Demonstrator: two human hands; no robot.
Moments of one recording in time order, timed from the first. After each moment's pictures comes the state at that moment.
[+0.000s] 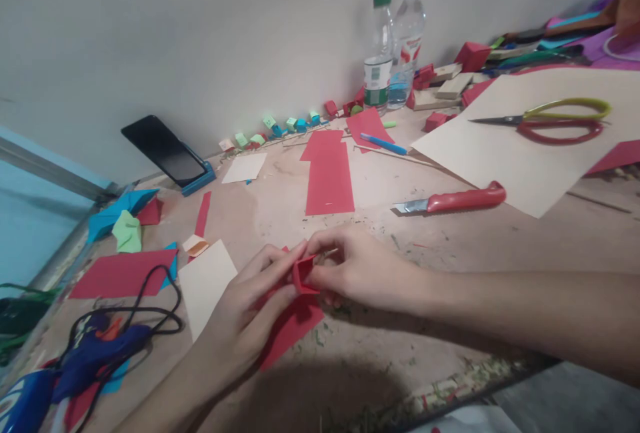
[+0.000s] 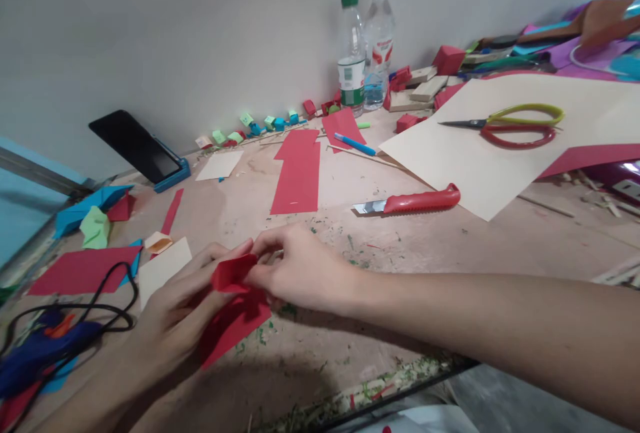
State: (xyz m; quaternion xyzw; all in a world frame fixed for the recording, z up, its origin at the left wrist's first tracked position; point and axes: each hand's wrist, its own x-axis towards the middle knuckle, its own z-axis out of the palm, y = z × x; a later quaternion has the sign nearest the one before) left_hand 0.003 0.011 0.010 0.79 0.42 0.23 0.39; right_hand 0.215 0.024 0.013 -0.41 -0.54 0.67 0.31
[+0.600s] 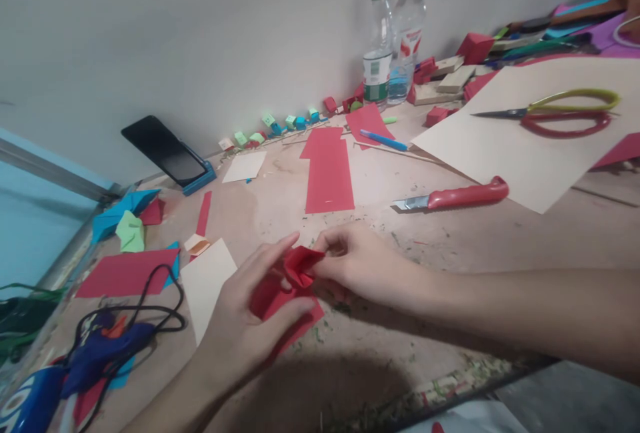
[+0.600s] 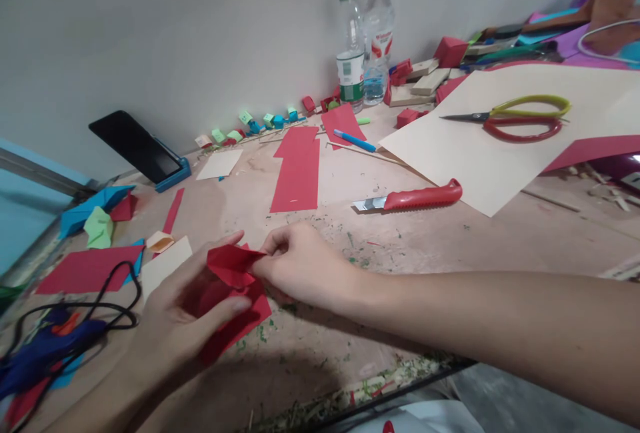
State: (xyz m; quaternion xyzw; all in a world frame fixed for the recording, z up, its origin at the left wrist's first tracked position) left_hand 0.008 0.003 -0.001 0.73 0.49 0.30 0.38; right_hand 0.212 0.022 0.013 -0.49 -0.49 0.66 0.29
